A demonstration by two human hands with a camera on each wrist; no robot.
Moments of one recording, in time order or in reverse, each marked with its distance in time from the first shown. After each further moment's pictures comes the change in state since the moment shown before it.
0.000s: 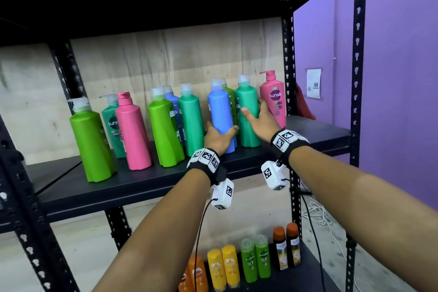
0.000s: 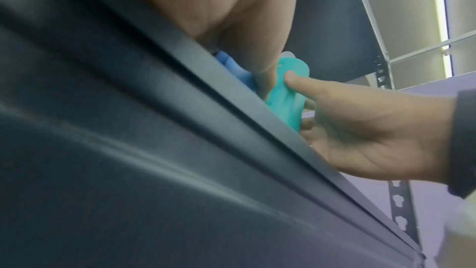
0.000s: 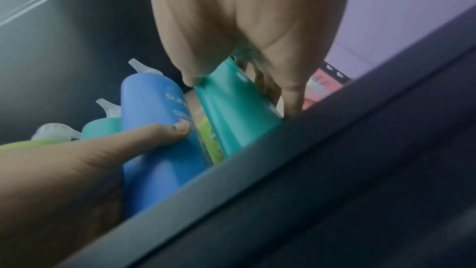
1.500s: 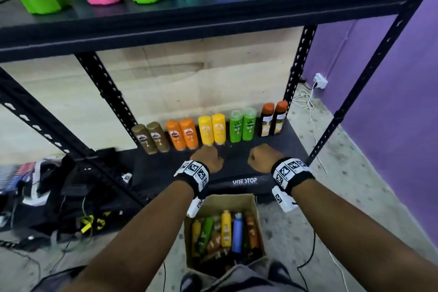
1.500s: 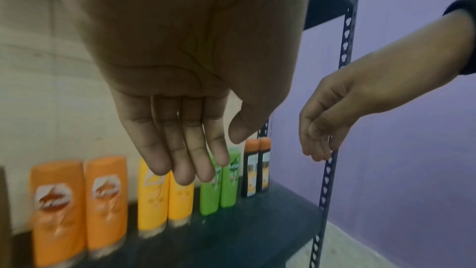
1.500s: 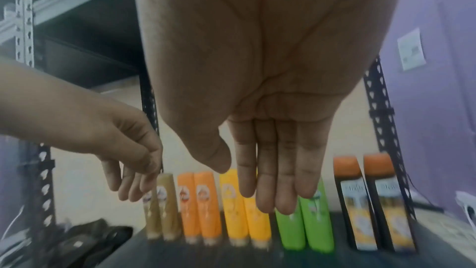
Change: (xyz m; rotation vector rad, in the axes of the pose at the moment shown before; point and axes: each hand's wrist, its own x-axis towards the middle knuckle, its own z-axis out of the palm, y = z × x) left_hand -0.279 -0.275 0.027 0.924 -0.799 -0.363; right_hand -0.339 0.201 0.065 -0.773 -1.021 0.379
